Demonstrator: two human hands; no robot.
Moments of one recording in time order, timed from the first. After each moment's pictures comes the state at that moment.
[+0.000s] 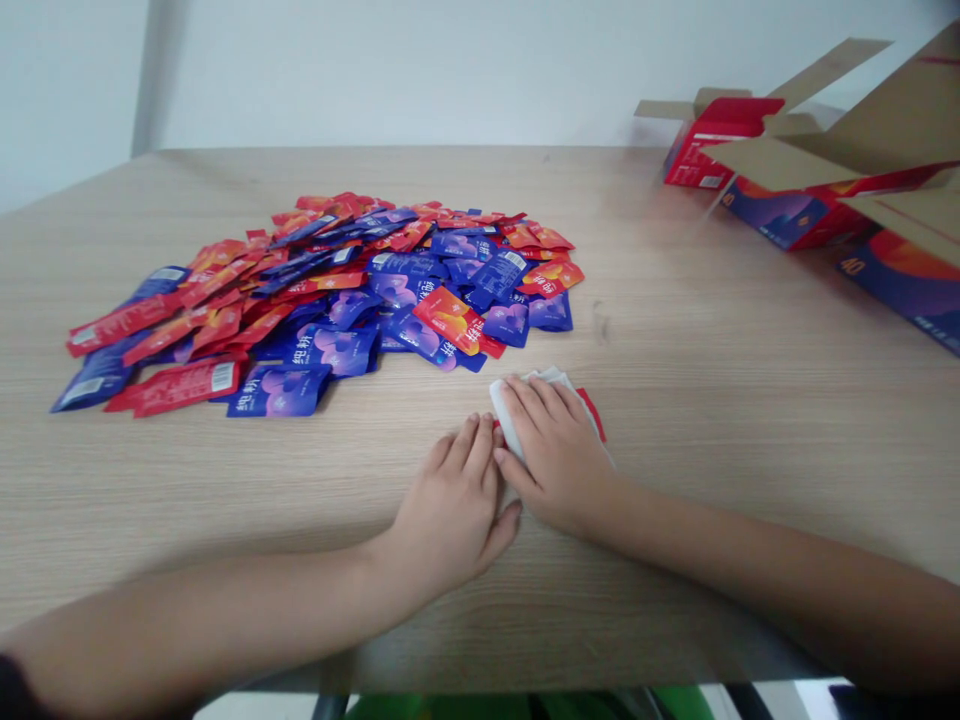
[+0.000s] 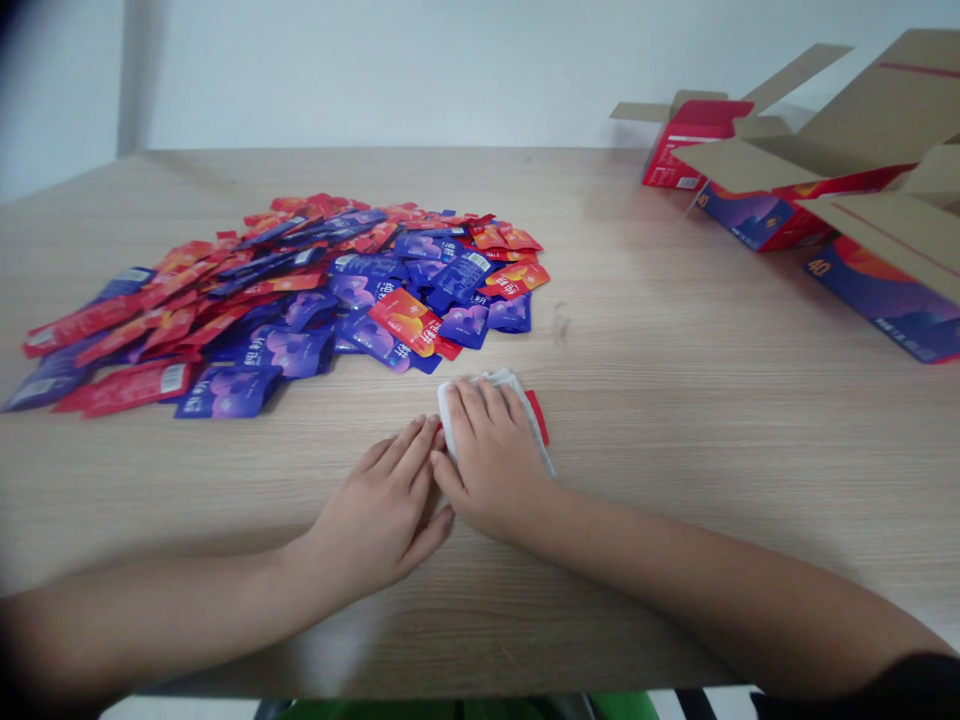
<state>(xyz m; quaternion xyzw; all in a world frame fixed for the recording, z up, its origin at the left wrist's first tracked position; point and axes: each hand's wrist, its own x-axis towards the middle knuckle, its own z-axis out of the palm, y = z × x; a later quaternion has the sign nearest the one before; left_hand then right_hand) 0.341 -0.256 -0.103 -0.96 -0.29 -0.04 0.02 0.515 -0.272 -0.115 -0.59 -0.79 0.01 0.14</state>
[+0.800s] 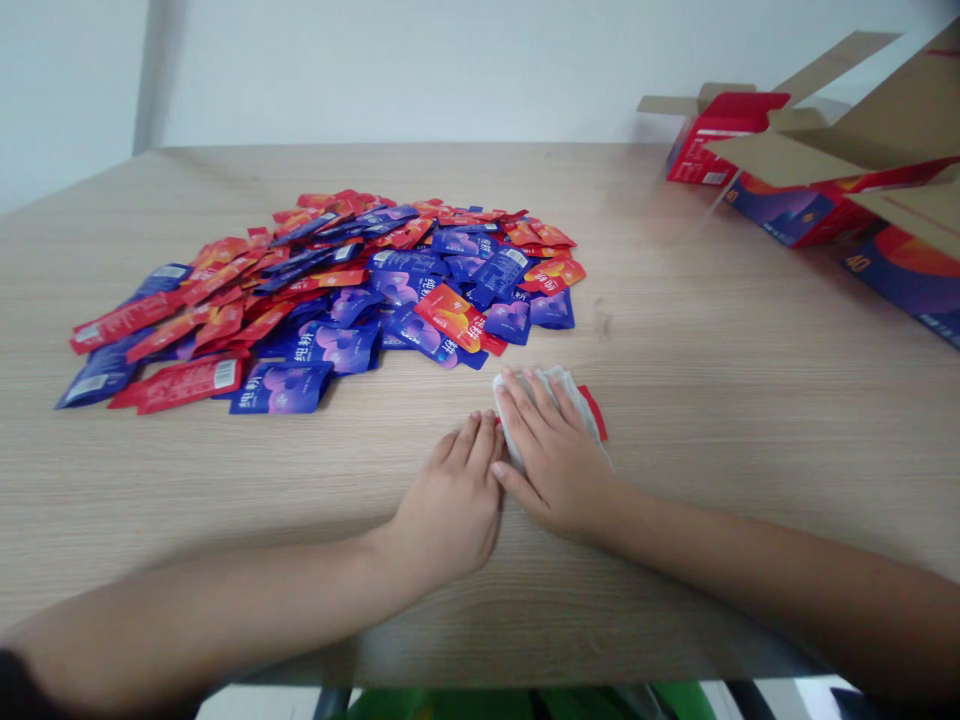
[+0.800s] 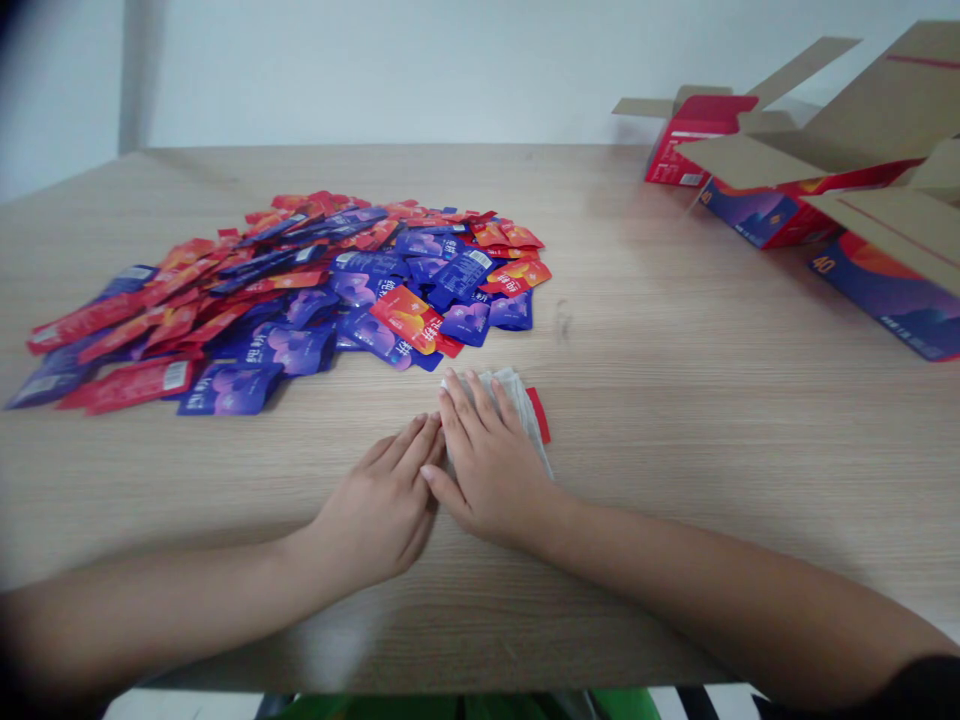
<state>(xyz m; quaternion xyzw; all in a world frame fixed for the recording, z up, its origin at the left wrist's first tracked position) 0.342 -0.255 -0.101 -0.96 -0.27 0.01 0.04 0.517 -0.277 -0.118 -0.53 -0.83 -0.03 0.15</state>
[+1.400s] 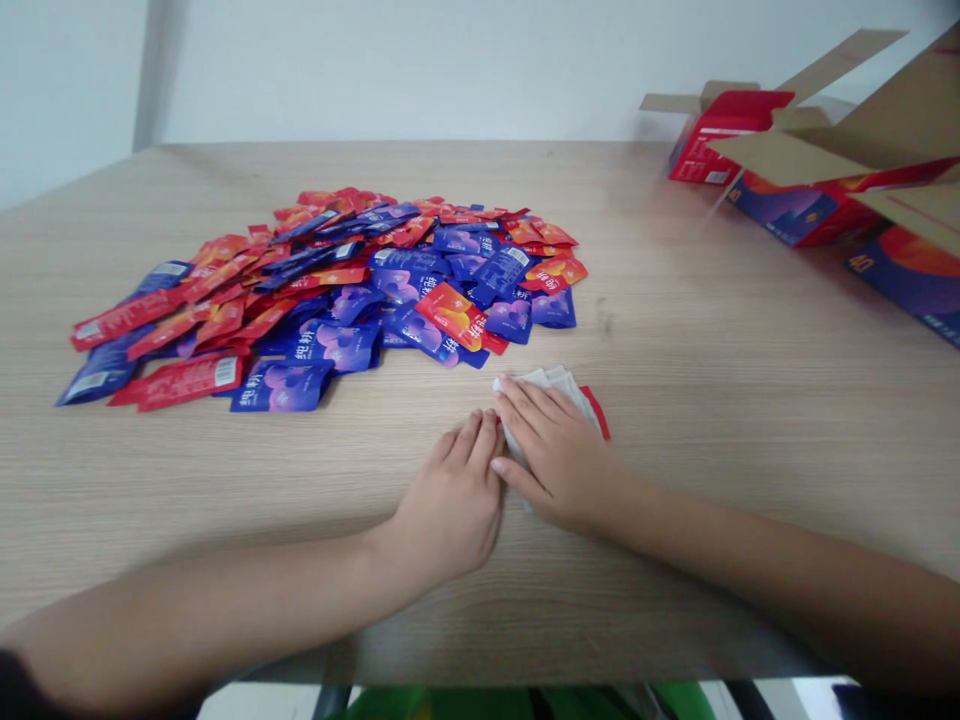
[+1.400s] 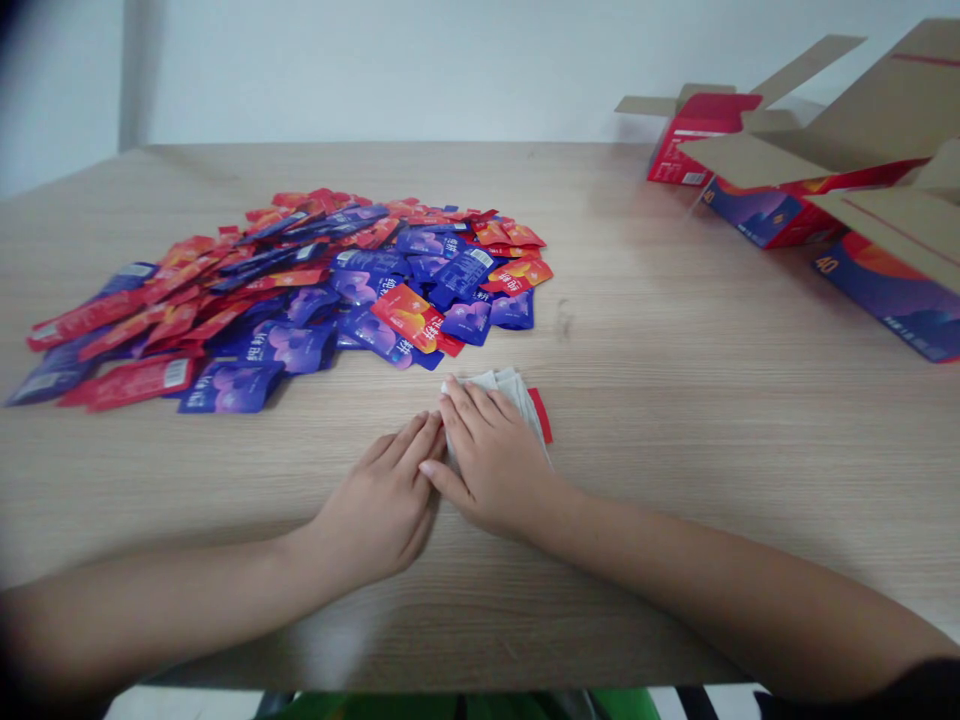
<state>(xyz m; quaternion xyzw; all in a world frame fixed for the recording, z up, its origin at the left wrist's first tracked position) 0.341 -0.254 -0.103 -0.96 -0.26 0.00 0.04 0.523 -0.271 -0.112 -0.51 -0.85 0.01 0.14</state>
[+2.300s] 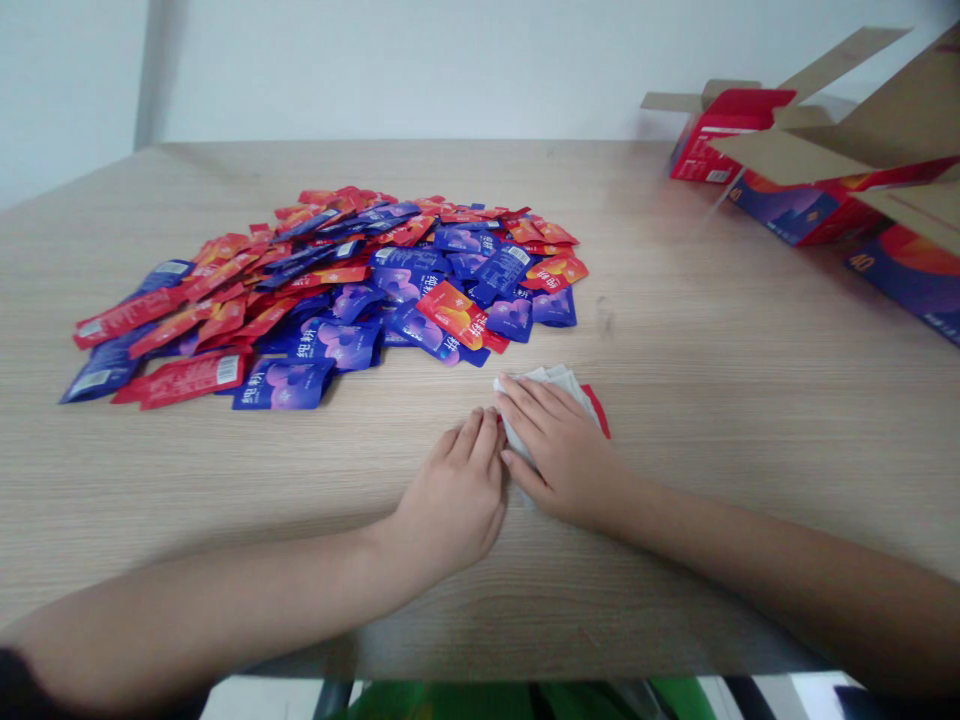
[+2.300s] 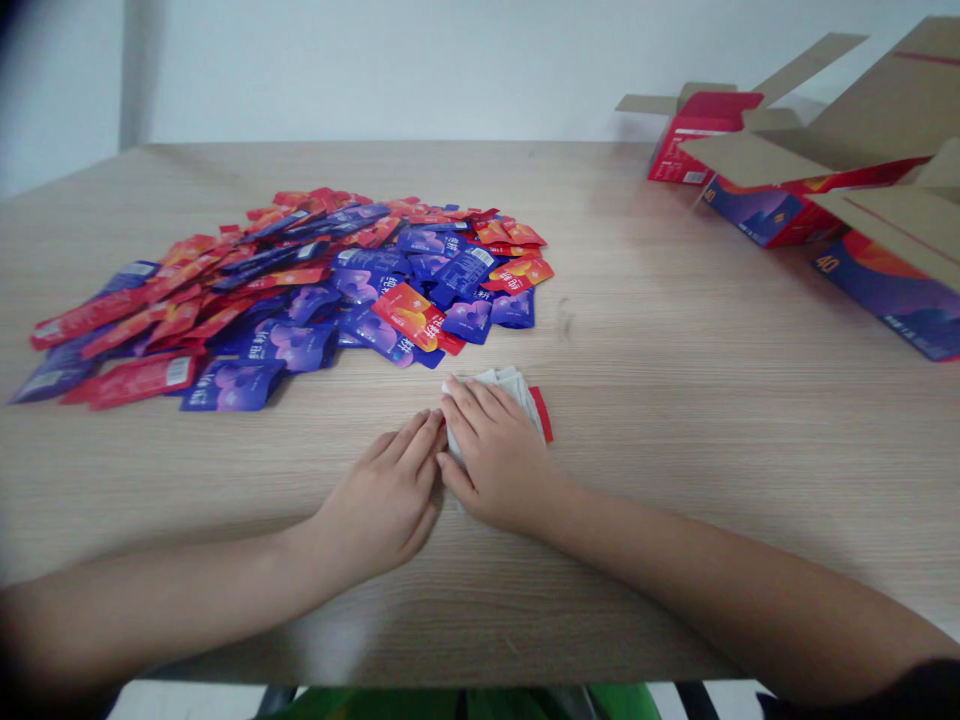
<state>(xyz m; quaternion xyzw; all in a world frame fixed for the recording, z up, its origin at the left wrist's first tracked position) 0.343 -0.252 -0.099 -0.97 -0.26 0.00 0.04 0.525 -0.270 -0.115 -0.50 -0.85 0.01 0.17</state>
